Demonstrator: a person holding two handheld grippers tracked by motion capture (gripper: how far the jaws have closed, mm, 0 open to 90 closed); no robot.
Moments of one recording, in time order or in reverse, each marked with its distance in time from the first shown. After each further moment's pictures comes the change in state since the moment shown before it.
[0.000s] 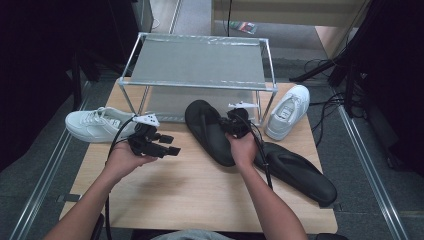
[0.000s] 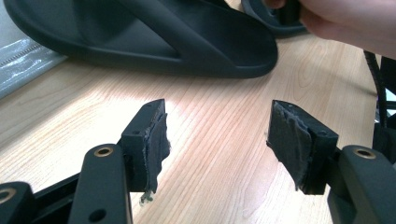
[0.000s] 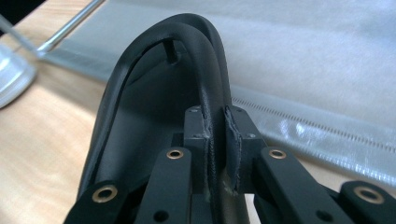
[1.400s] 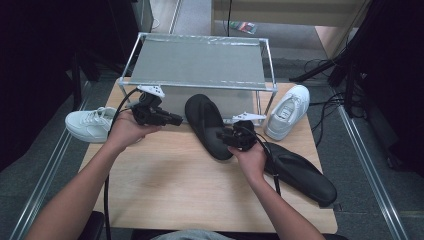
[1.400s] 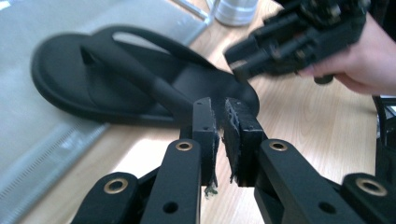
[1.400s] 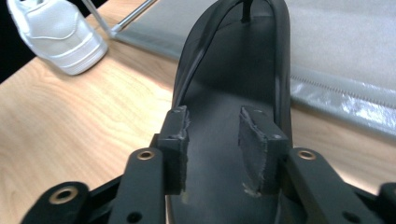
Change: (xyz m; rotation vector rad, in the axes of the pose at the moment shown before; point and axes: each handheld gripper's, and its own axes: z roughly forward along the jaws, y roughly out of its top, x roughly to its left) left arm 0.027 0.078 -0.016 0.004 -0.007 0.076; right arm 0.003 -0.030 -0.038 -0.014 0.190 -0.050
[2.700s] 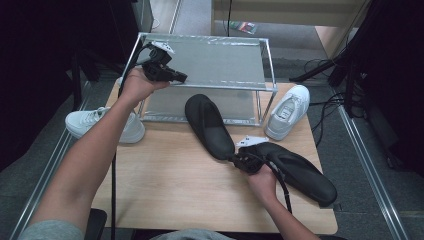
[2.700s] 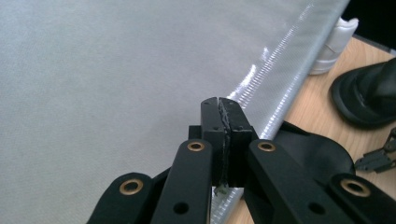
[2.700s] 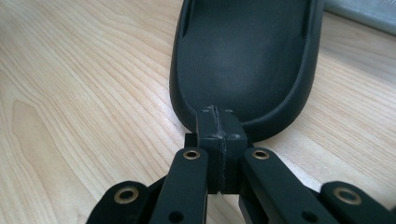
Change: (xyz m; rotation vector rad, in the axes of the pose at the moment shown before) left arm 0.070 0.089 0.005 -0.016 0.173 0.066; right arm -0.002 -0.062 -0.015 0.143 0.009 -0.170
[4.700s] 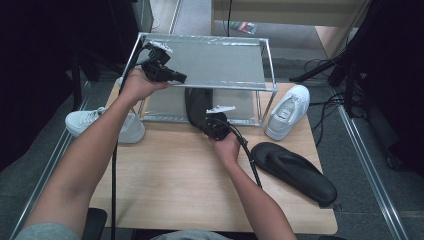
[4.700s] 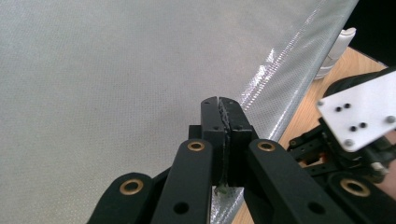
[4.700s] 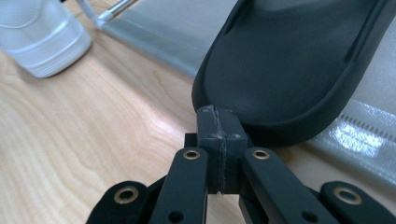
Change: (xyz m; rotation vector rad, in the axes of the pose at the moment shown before) left arm 0.007 -0.004 0.004 -0.003 -0.029 -0.066; right arm -0.004 0.098 0.100 -0.088 0.005 0.089
